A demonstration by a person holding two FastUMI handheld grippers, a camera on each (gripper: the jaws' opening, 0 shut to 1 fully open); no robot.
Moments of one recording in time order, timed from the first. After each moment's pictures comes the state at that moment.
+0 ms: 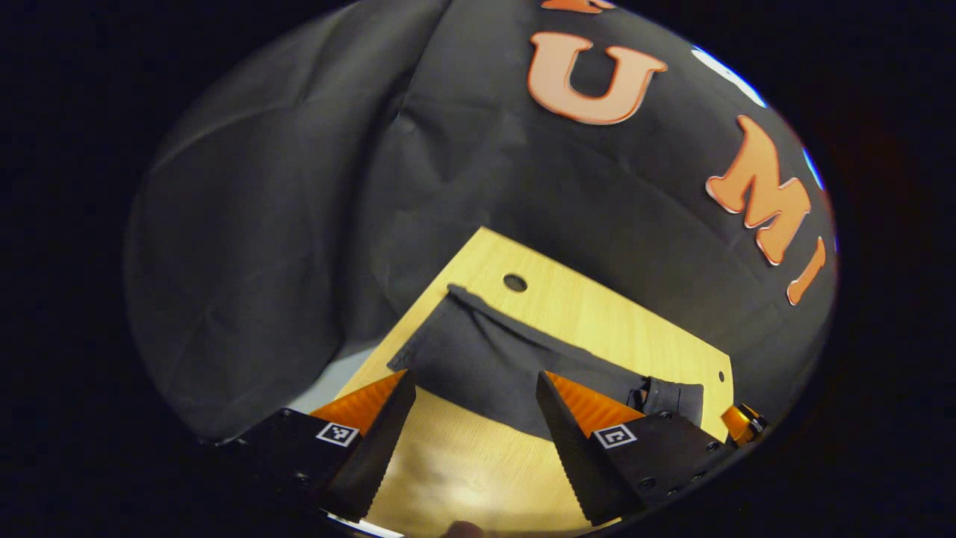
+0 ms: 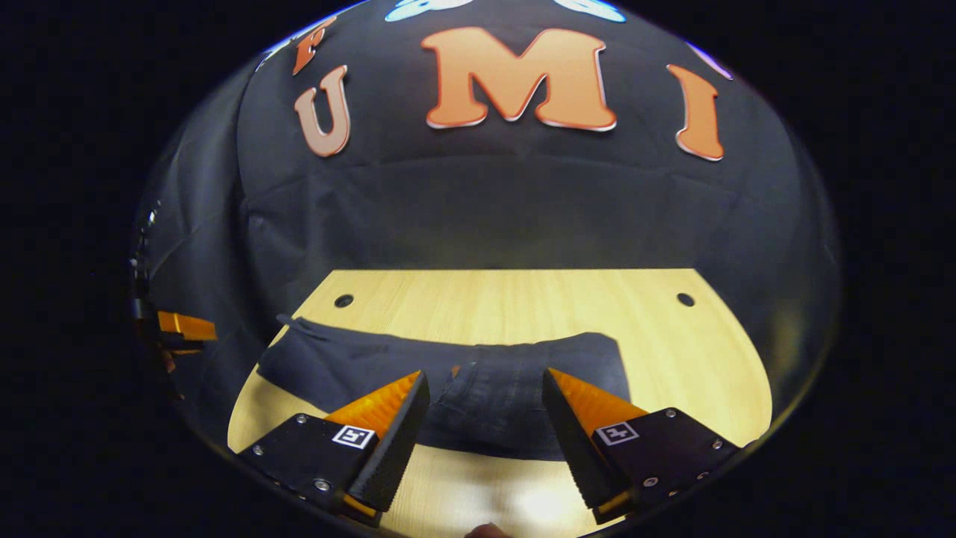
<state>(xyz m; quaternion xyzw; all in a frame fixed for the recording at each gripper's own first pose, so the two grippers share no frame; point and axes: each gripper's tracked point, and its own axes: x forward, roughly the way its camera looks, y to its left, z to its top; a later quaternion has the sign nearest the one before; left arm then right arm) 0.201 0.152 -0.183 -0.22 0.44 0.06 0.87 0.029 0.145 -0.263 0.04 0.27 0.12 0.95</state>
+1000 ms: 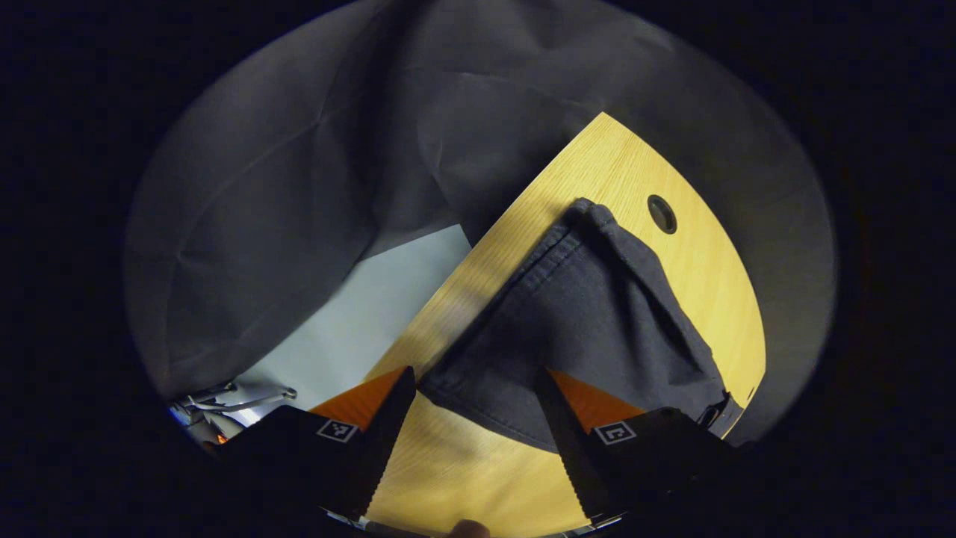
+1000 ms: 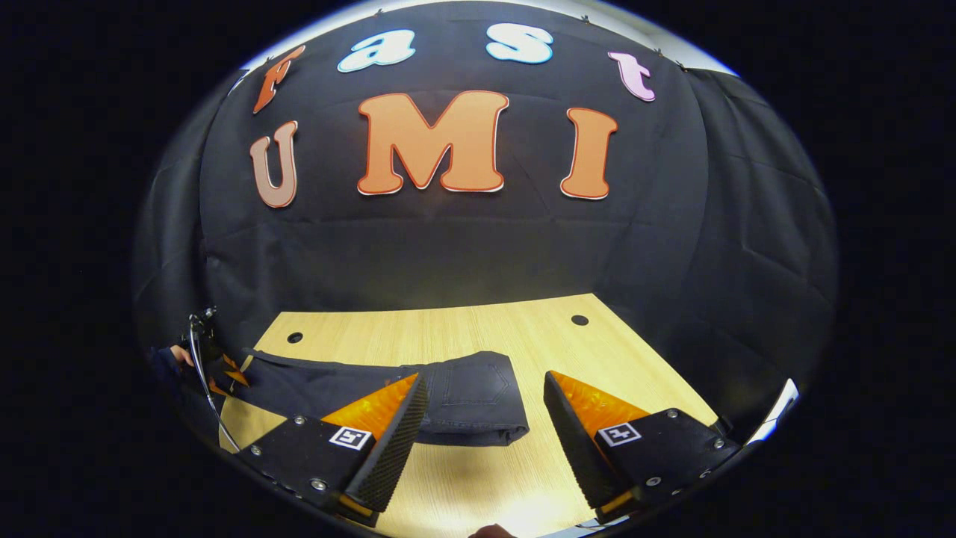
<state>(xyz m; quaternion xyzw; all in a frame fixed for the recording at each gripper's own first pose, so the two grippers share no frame) 0.256 0.212 -0.380 -0.22 0.65 0.15 0.72 -0.043 0.038 -0.201 0.04 0.21 -0.01 0.98</state>
